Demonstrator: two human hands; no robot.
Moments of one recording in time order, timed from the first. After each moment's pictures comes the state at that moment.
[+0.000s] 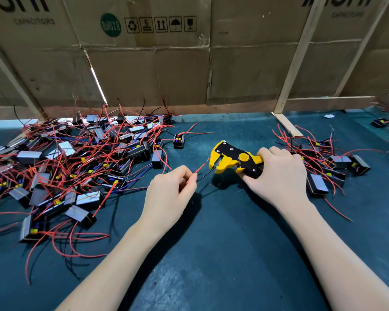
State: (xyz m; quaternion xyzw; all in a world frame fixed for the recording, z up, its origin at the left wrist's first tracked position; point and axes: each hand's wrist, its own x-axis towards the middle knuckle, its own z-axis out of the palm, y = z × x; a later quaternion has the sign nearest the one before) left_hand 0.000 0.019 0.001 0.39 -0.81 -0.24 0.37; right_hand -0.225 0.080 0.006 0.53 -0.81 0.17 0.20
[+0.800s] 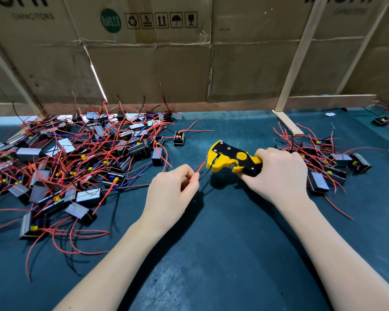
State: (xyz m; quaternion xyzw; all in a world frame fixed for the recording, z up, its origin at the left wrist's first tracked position) left_hand -0.002 0.020 0.000 0.38 -0.82 -0.23 0.36; right_hand -0.217 0.084 0.012 0.55 -0.79 0.17 0.20
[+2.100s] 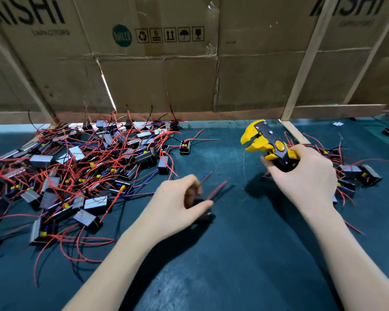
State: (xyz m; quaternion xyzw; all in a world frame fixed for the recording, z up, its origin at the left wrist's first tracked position) left_hand 0.014 0.021 0.017 0.33 -0.88 -0.25 0.25; right_hand -0.237 0.089 0.026 0.41 -0.81 0.39 0.17
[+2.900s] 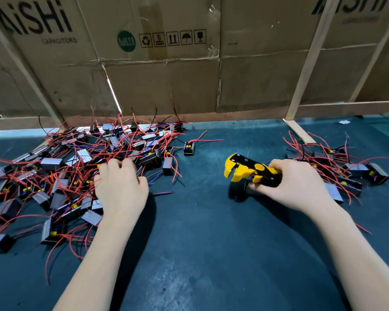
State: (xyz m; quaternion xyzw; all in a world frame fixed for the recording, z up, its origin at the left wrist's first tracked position) left_hand 0.060 -0.027 0.020 0.67 -0.71 0.05 0.22; right_hand -0.239 0.093 0.026 0.57 -0.80 0.20 0.04
